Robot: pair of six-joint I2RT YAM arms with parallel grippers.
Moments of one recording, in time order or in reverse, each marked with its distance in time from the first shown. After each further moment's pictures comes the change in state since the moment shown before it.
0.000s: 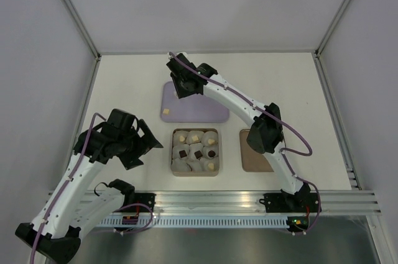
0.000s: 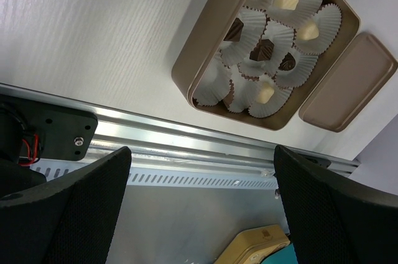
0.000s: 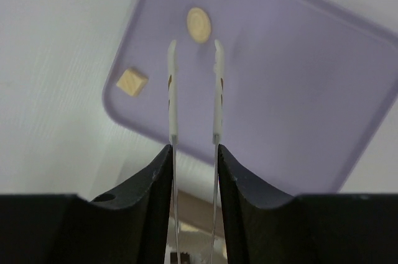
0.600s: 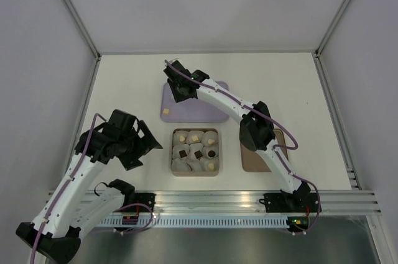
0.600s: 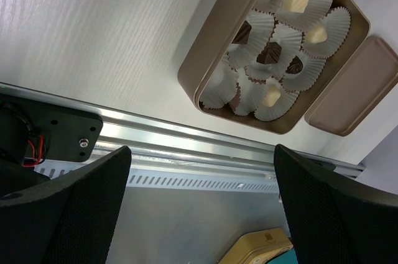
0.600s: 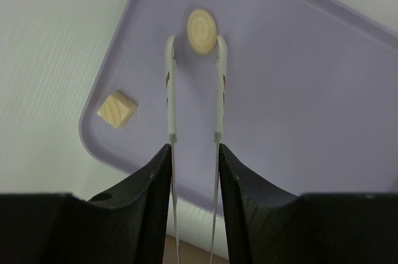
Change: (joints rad) left arm 0.000 -0.009 -0.020 0.003 -0.019 0.000; right arm -0.024 0.151 0.000 0.130 -0.014 -0.062
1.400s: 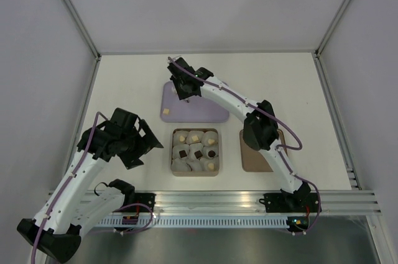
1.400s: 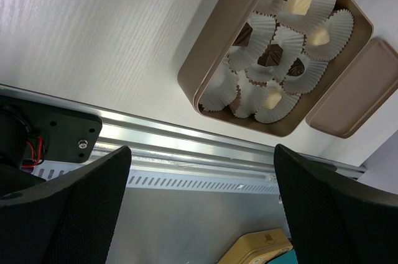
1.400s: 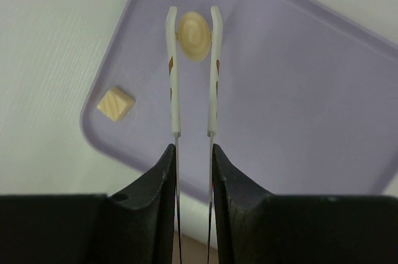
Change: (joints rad) left arm 0.000 0.029 0.000 0.013 0.000 0.000; right arm -0.024 -0.008 -0.013 0.023 -0.030 -0.018
